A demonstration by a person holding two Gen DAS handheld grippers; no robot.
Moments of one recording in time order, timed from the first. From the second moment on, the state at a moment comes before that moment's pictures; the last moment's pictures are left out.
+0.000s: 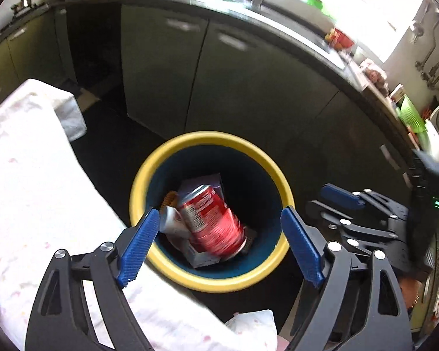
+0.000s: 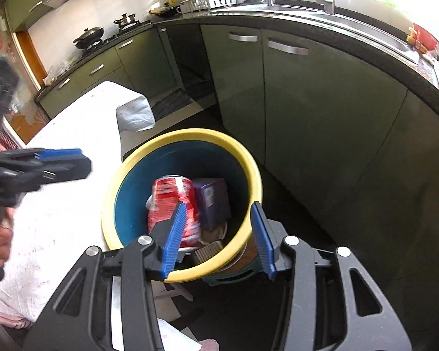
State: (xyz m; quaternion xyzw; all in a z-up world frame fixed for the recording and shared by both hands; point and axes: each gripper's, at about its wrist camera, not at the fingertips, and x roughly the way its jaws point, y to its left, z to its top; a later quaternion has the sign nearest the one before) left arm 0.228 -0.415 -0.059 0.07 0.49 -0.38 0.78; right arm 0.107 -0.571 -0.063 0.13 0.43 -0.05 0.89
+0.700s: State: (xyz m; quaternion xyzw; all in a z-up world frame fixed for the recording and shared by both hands) left arm 0.127 -0.105 0.004 -0.01 0.41 -0.22 0.88; right arm 0.164 -0.406 -0.054 0.04 0.46 0.09 0.88
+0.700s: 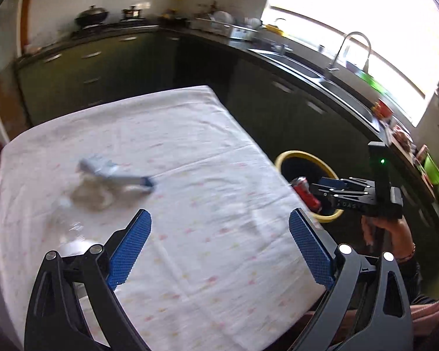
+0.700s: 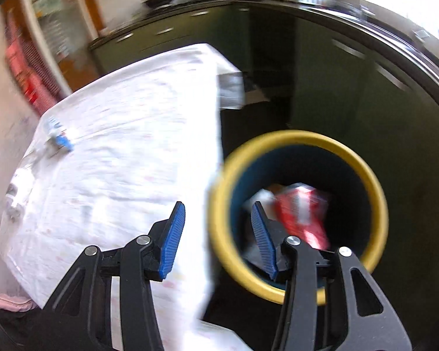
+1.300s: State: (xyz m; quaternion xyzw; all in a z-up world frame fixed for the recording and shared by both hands) left arm 0.054 0.080 -0.009 -0.03 0.39 -0.11 0.91; right arm 0.210 -0.118 -0.004 0.00 0.58 0.33 0.74
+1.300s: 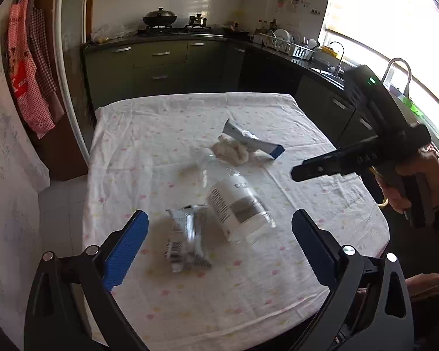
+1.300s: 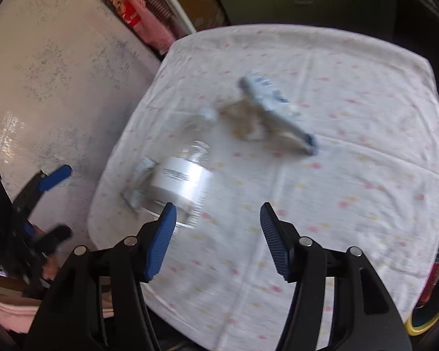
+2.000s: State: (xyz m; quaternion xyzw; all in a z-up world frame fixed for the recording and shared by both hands) left arm 0.020 0.144 -0.033 -0.06 0.38 -0.09 0.92; right arm 0.232 -0.024 -0.052 -0.02 0.69 0.25 0.68
